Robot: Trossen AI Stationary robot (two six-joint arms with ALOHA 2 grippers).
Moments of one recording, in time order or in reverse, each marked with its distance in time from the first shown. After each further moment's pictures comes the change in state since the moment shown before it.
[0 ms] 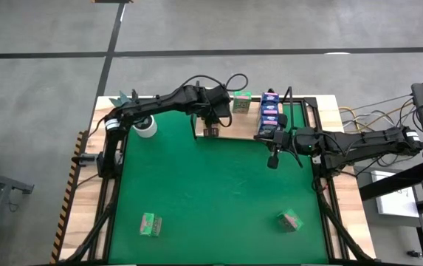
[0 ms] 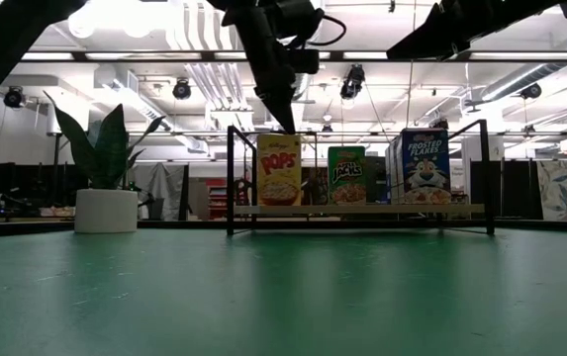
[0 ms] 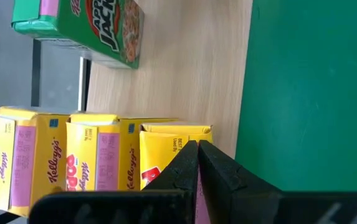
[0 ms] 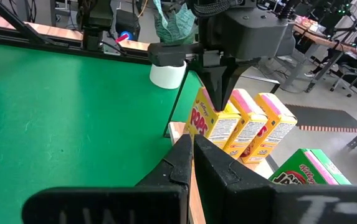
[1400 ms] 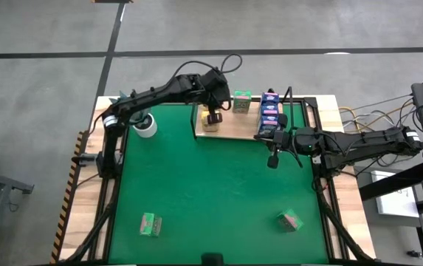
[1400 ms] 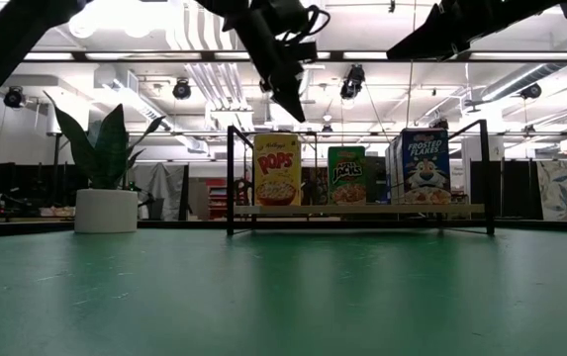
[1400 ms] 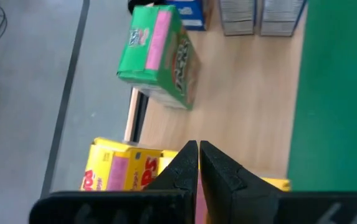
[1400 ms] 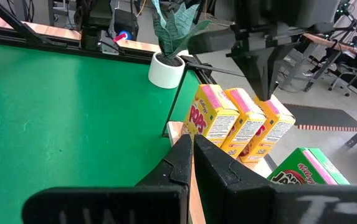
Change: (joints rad) left arm 0.084 -0.013 0.045 0.143 0.028 0.039; right arm 0.000 0.000 0.000 -0.001 0.006 0.001
